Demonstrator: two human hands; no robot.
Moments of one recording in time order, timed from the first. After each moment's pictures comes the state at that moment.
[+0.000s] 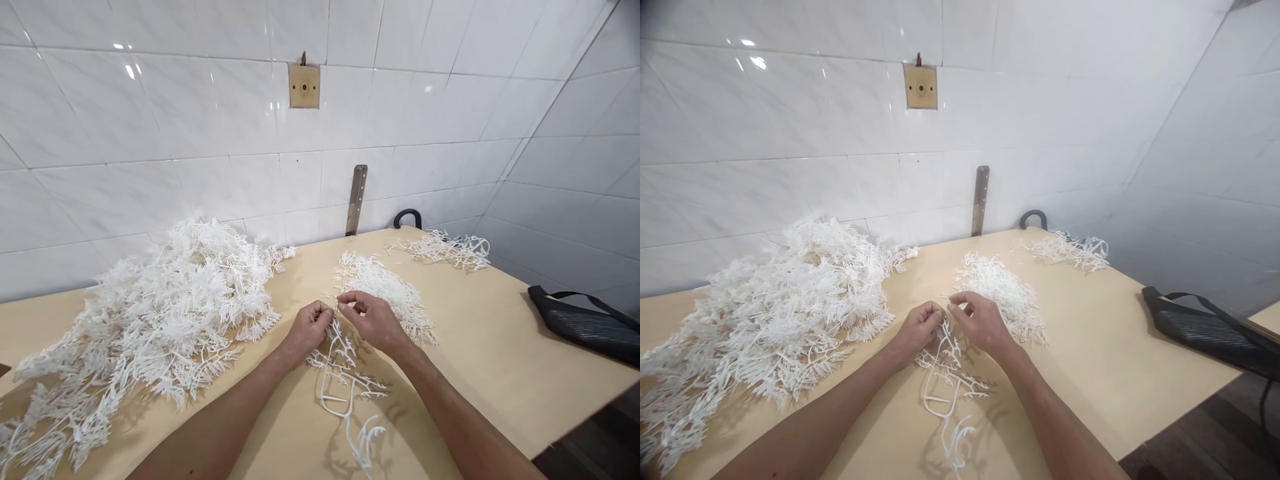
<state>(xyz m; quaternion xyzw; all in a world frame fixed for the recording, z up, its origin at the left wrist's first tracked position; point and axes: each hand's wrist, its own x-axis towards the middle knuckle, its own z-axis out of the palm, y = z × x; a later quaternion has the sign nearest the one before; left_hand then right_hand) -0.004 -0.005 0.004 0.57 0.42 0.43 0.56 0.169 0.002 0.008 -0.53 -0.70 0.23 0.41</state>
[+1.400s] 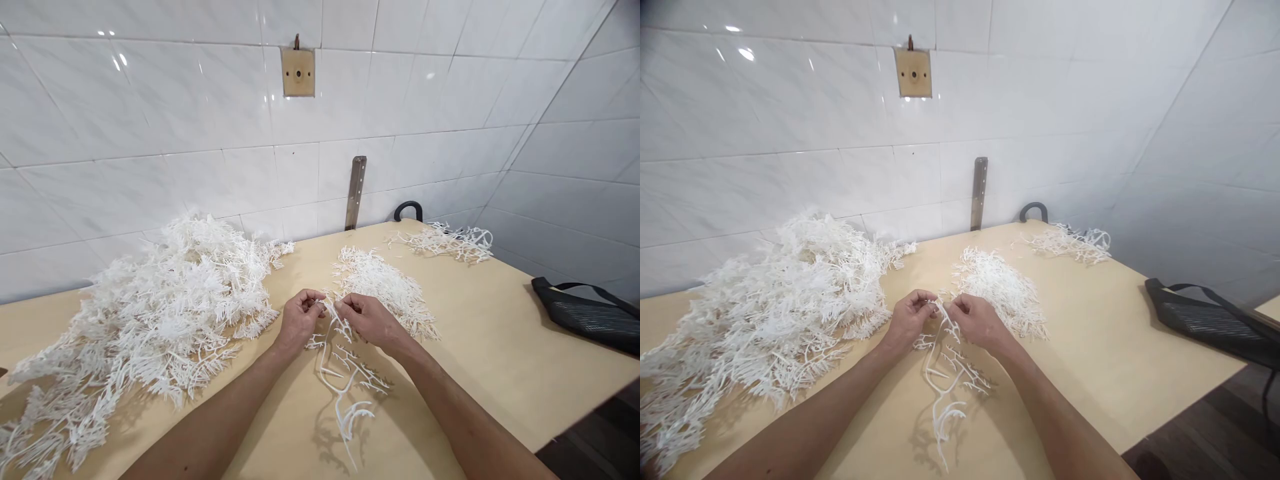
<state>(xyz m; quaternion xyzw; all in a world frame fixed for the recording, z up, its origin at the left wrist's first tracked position) -0.007 0.010 -0.008 0.52 0.45 0.54 0.49 0.168 -0.002 0.005 -0.53 -0.67 0.37 0.37</state>
